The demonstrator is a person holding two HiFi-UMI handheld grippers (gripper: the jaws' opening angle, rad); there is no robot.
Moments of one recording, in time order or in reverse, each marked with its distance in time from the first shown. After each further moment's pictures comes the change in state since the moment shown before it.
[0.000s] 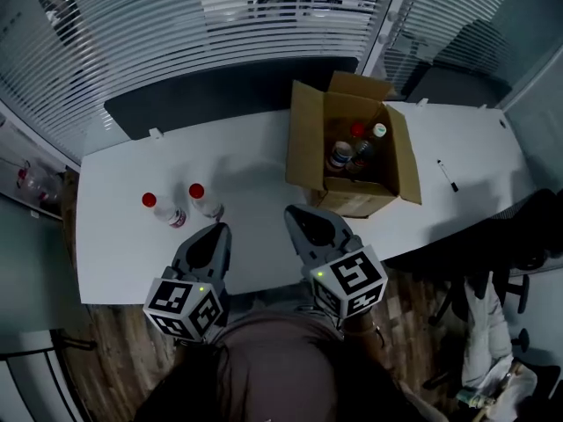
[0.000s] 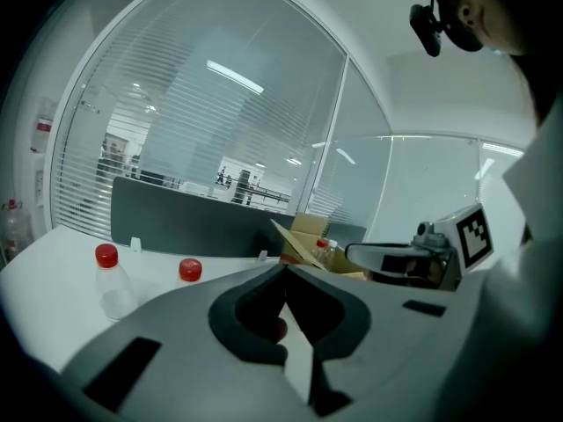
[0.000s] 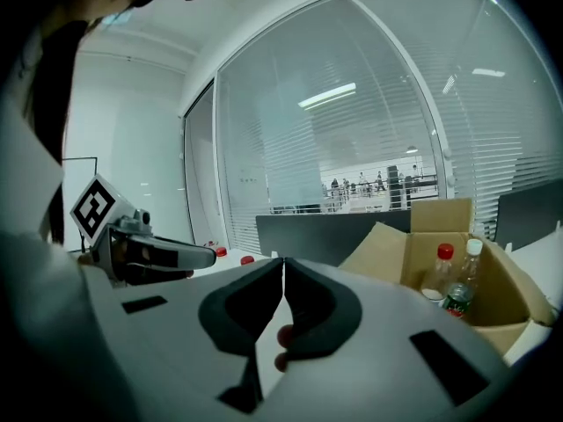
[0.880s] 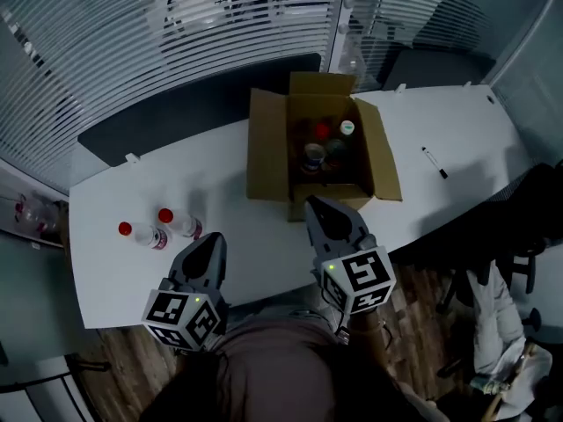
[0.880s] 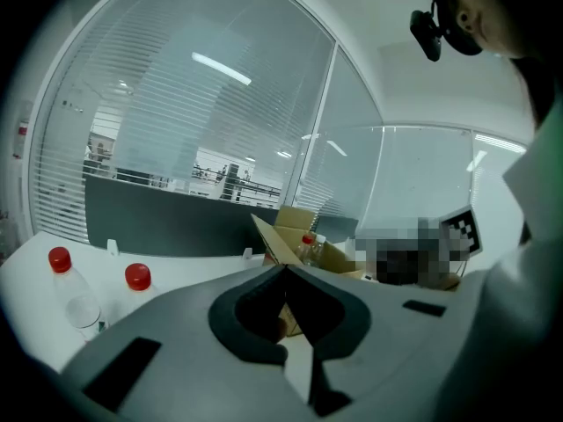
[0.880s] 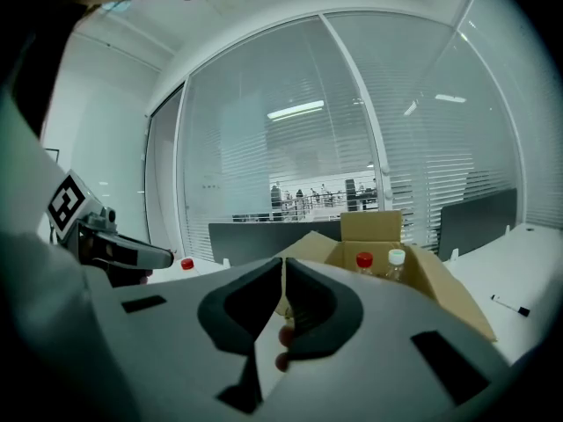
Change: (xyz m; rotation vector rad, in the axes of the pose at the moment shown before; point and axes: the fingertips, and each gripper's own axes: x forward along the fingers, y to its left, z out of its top) left arm 0.049 -0.048 0.001 0.049 0.043 -0.048; right arm -0.052 -0.113 0.001 0.031 -0.064 -0.257
